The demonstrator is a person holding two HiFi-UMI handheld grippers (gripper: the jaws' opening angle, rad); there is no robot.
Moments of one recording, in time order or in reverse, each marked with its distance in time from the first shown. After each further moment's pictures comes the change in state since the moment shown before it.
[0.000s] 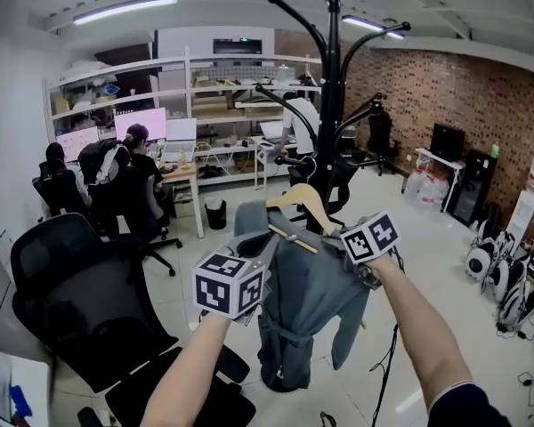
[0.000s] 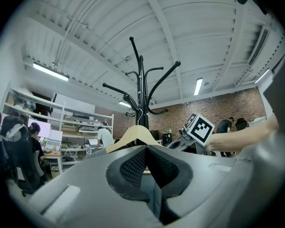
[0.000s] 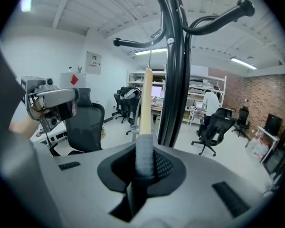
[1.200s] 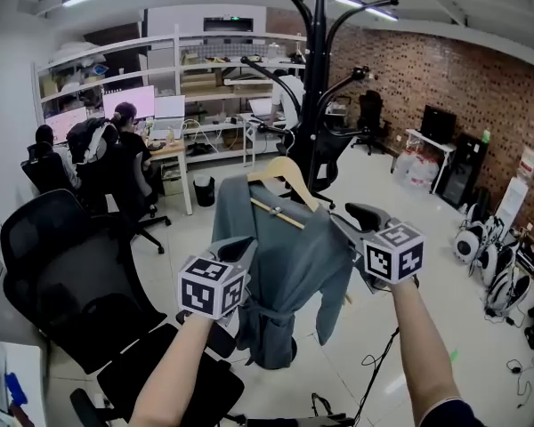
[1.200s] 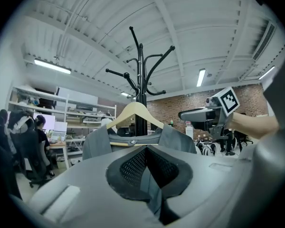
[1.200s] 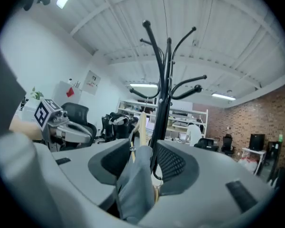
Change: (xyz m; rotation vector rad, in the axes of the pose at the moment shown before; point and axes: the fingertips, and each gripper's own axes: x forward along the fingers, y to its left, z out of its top) left arm -0.023 -0.015 -0.075 -0.011 0.118 0.033; right arm -0.119 0.024 0.006 -0.069 -0.416 -0.215
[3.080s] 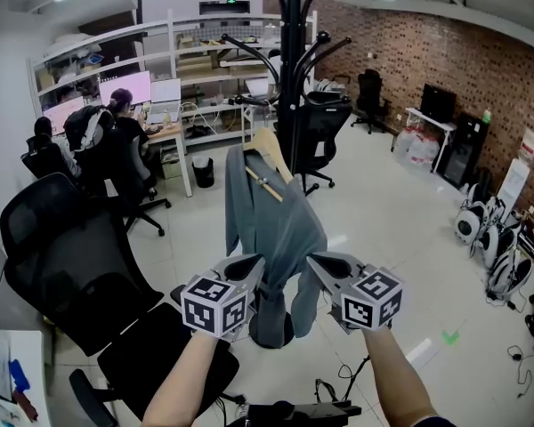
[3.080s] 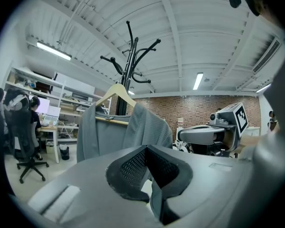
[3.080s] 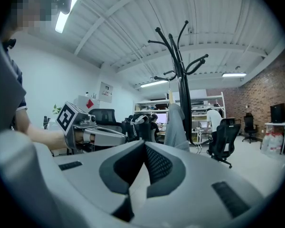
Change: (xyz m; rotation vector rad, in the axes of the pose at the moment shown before) left arm -0.019 -0.081 -0.067 -0.105 0.034 -0.088; right arm -0.057 0.112 -0.091 0.161 -0.014 0.230
